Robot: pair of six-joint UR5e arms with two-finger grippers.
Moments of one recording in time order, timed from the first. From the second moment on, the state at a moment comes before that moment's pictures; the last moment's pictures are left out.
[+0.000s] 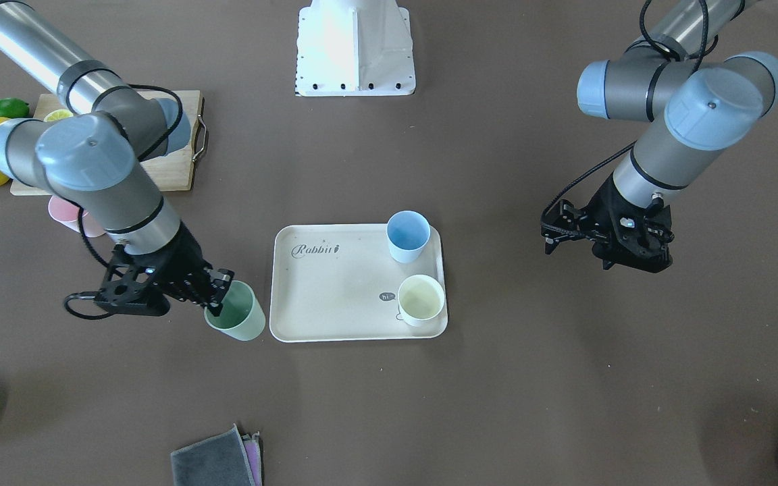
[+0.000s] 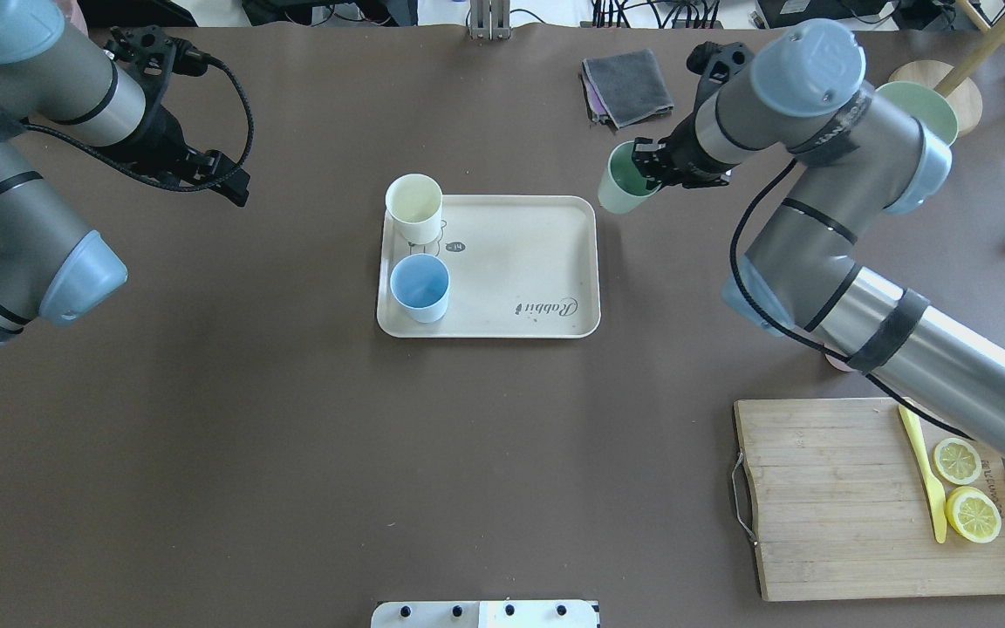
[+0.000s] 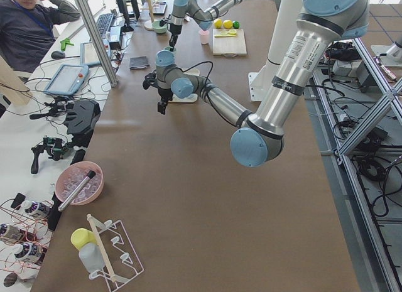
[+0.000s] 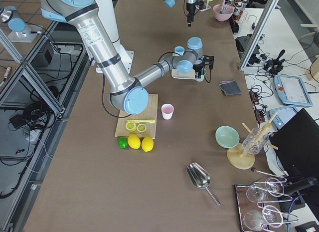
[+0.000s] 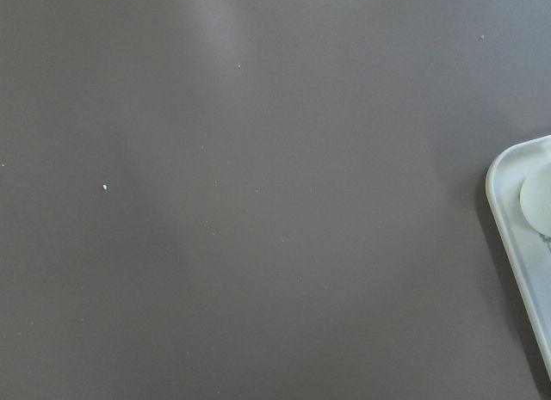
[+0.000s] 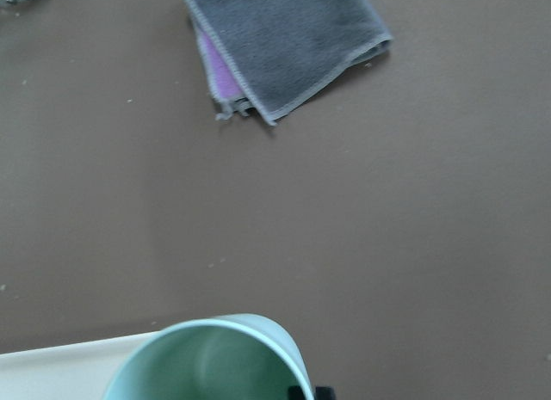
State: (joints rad) left arm -0.95 -2.02 -1.67 -1.76 -2.15 -0.62; right arm 0.80 -0.96 1.47 -1.15 1.94 1.28
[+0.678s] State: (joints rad) left arm -0.95 -2.02 -1.67 -1.76 -2.15 -0.62; right arm 0.72 -0.88 1.41 -1.19 1.84 1.31
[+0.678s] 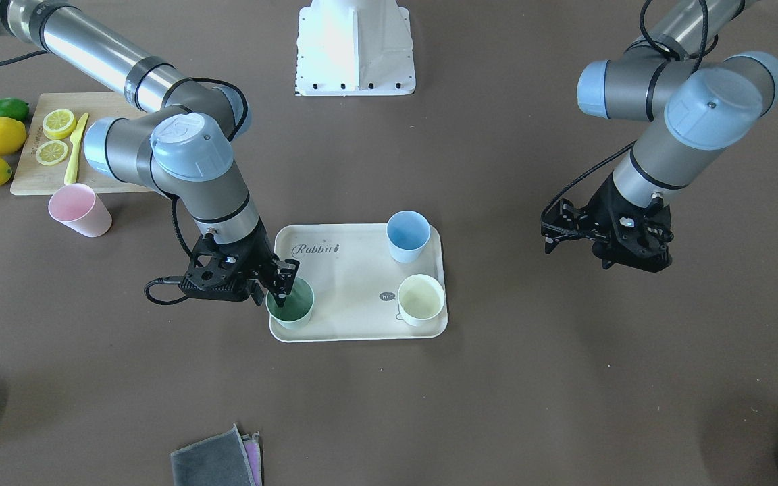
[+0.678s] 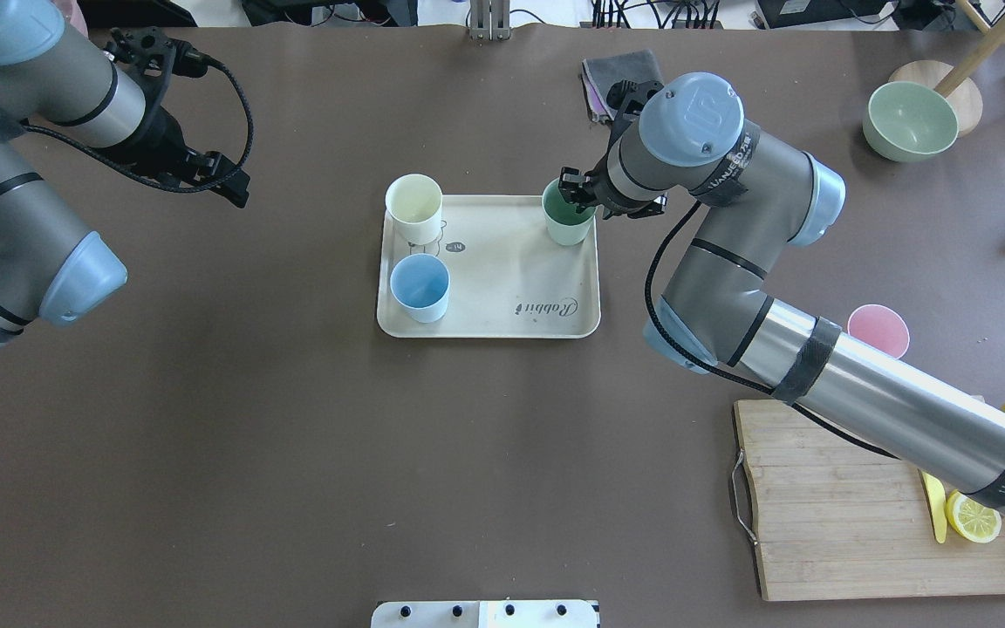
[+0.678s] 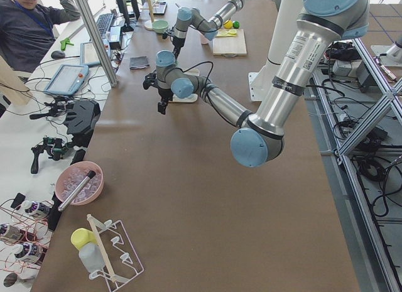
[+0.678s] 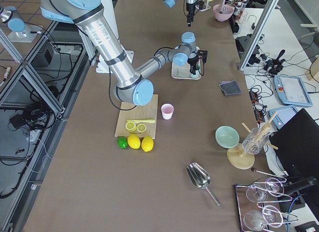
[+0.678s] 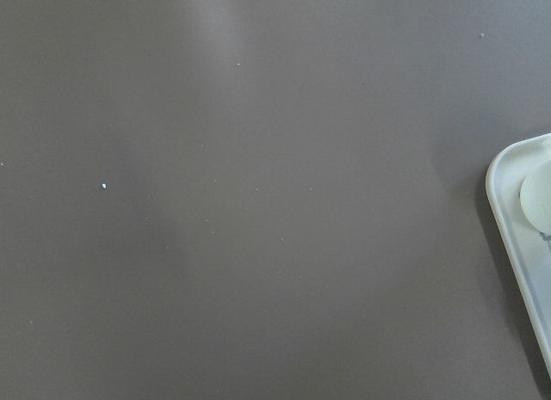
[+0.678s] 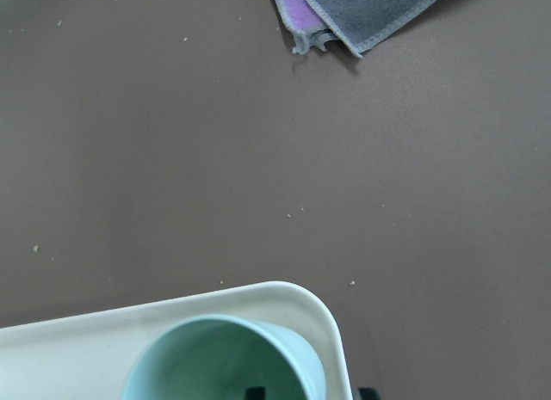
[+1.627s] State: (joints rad) left arm -0.95 -2.02 -1.67 -1.76 -2.15 -0.63; right arm 0.99 -1.41 1.83 -1.27 2.11 0.88
